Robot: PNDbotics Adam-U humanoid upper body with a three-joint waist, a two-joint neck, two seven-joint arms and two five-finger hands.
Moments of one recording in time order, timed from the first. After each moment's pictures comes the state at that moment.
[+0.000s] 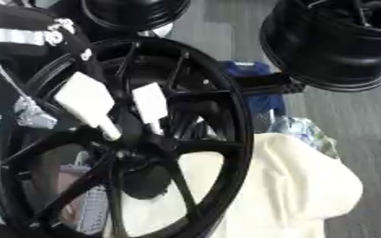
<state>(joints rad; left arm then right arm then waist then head) -0.75 1.01 -0.33 -1.98 -0.01 0.10 -0.73 -0.06 -0.56 -0.50 -1.99 0.24 0.24 -0.87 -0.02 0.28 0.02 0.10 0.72</state>
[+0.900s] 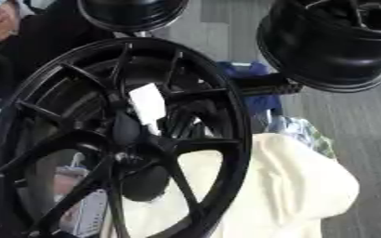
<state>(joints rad) -0.54 1.14 0.09 -1.43 0.23 0.20 0.00 -0.05 -0.56 -0.52 -1.99 0.24 0.25 -0.86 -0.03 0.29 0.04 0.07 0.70</state>
